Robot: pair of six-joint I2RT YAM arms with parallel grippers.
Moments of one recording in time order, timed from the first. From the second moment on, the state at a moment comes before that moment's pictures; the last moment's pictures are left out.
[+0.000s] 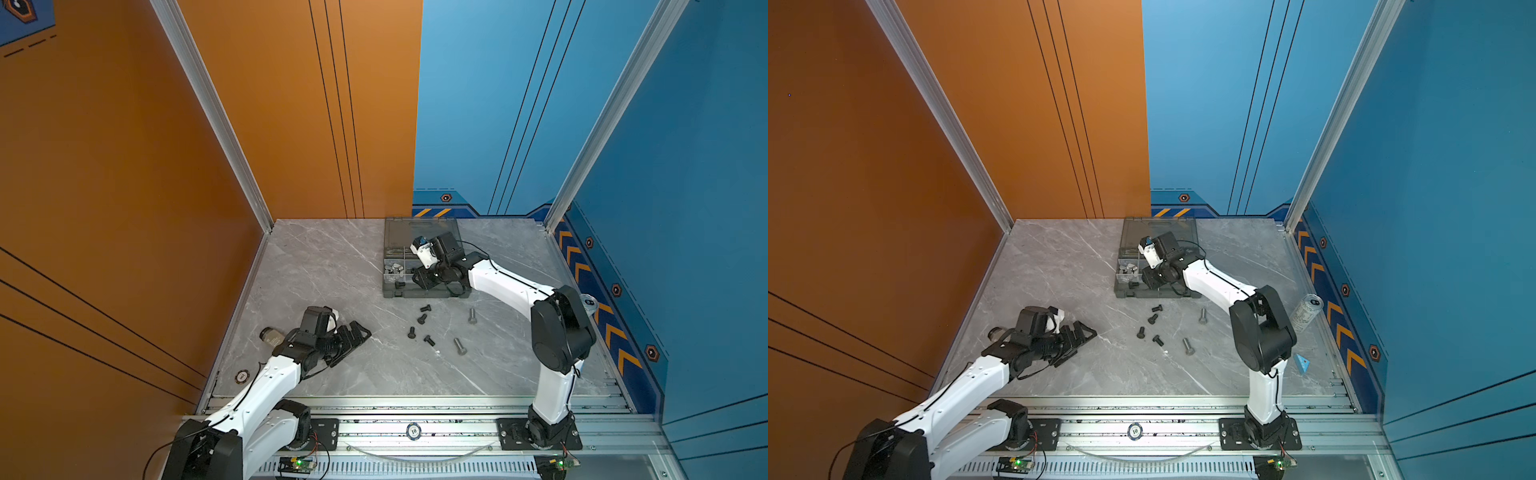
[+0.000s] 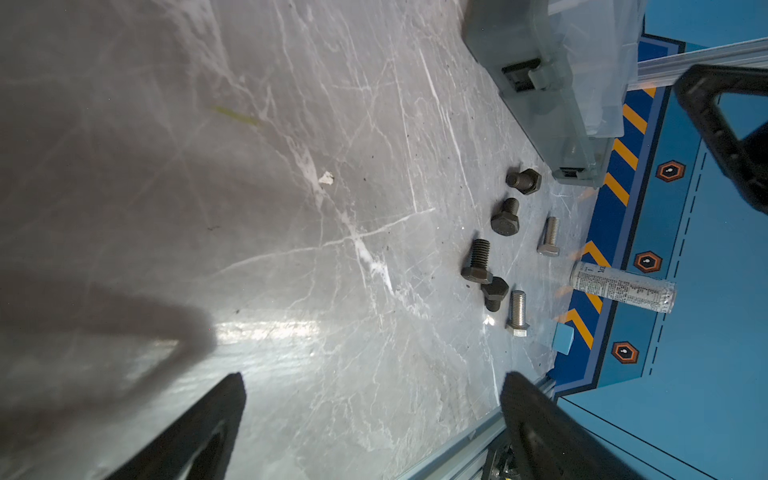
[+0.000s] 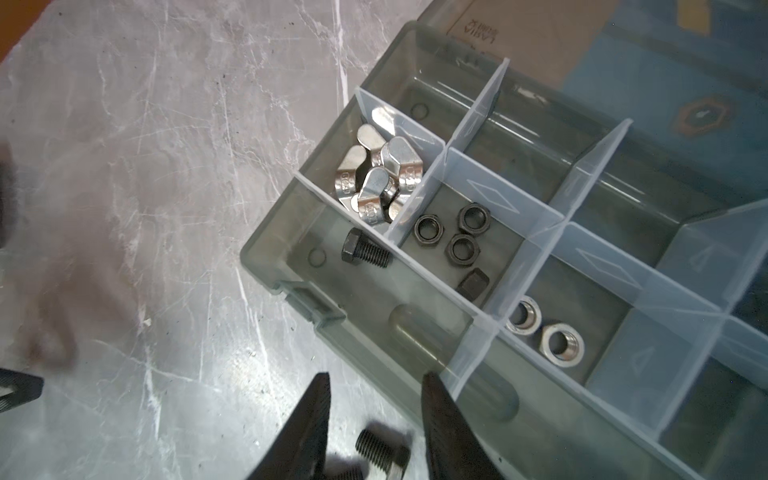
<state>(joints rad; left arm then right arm) -0.27 0.98 0.40 -0.32 0.44 -0.86 0.55 1.85 1.43 -0.46 -0.19 0.03</state>
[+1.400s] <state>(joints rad) -0.29 1.00 0.40 -0.29 0.44 -0.87 0.91 1.83 1.32 -0.67 0.20 0.89</state>
